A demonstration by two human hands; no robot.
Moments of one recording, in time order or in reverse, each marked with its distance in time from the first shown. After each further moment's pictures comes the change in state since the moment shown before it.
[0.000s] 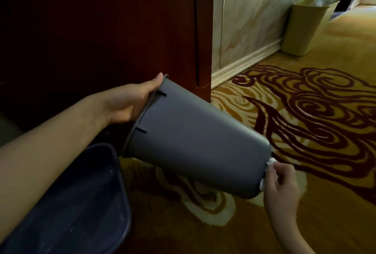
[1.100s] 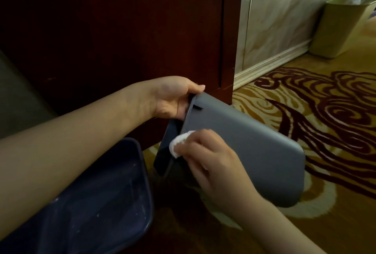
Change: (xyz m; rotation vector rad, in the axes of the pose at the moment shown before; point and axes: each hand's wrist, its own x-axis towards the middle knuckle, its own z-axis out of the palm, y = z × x) left_hand -0.011 0.023 0.030 -0.162 -0.009 -0.107; right_hand -0.036 -0.173 0.033 0.019 -0.633 -0.934
